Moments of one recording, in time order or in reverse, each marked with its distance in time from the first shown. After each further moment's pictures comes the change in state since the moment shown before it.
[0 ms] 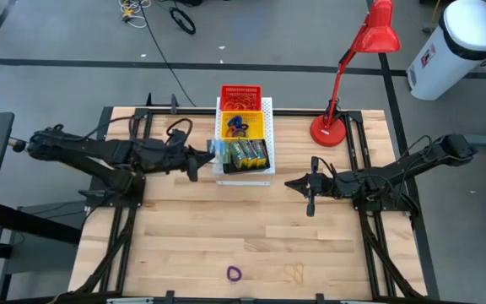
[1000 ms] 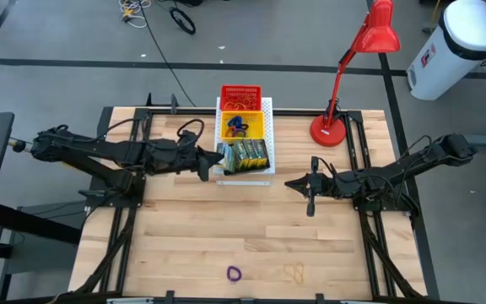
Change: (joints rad) left arm 0.054 0.104 0.000 0.113 0.053 -0.014; right arm 0.000 0.000 0.000 0.000 -0.001 -0.001
